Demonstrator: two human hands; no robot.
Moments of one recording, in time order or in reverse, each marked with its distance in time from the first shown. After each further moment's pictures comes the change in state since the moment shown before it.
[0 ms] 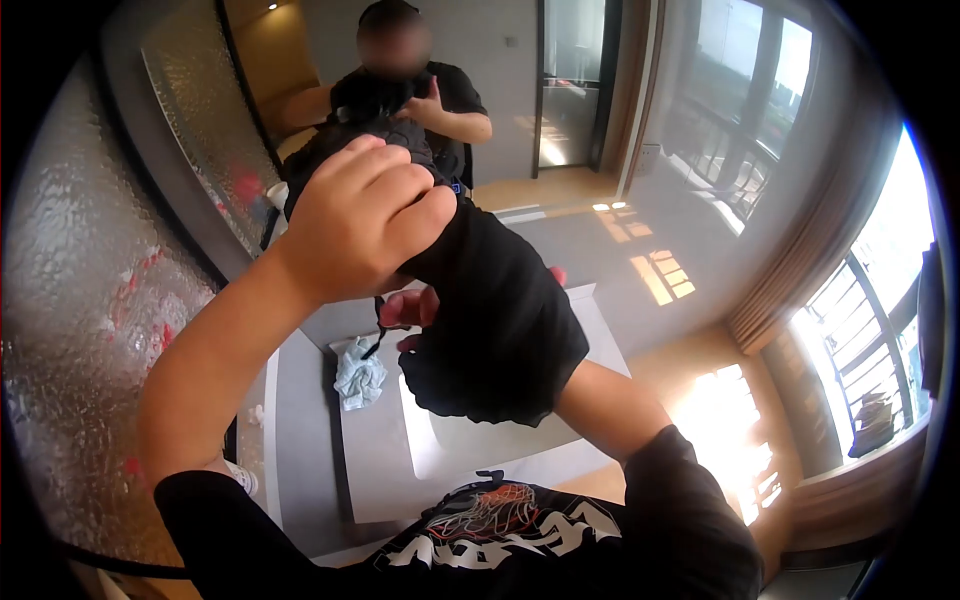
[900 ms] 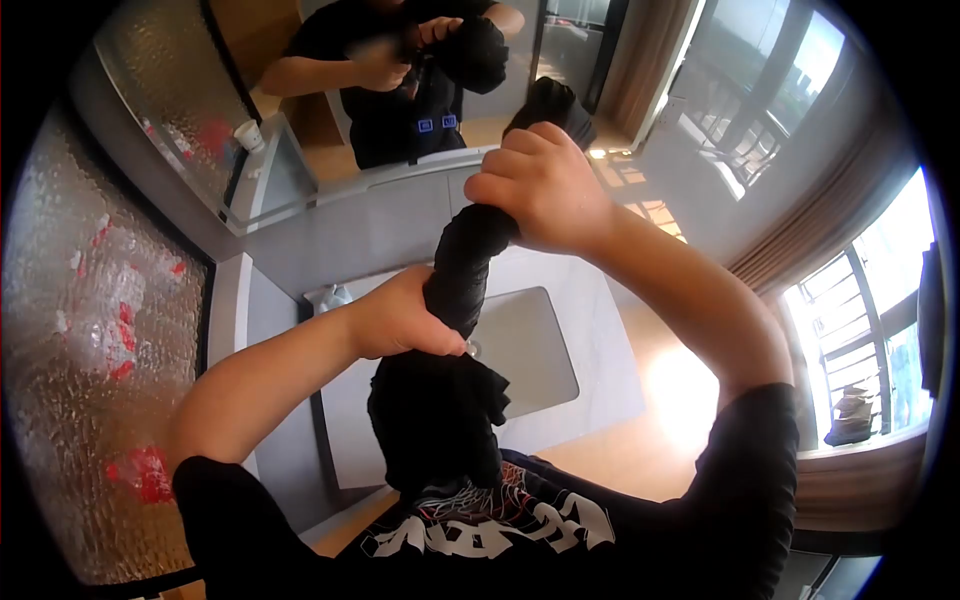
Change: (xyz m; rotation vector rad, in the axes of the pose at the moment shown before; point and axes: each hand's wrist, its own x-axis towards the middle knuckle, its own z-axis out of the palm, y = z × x) left_hand -0.095 0.094 0.069 -1.885 -0.626 -1.358; right_hand 0.023 -0.068 -0.100 -2.338 0.091 -0.762
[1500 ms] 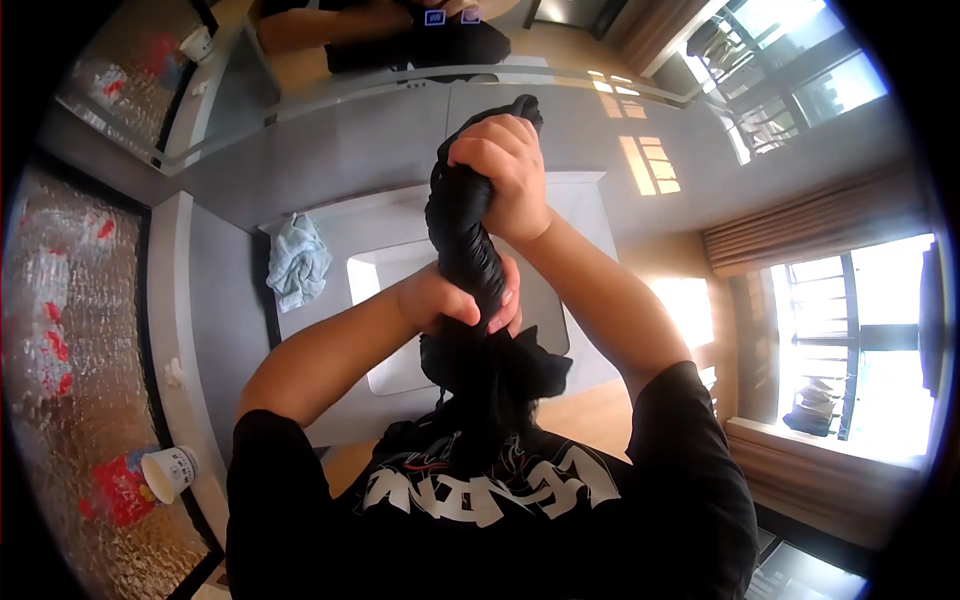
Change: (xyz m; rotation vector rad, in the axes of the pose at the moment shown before) left_hand 0.089 -0.144 0.007 -0.887 -0.435 0.348; right_hand -0.055 -0.028 0.167 0.361 0.368 0.340
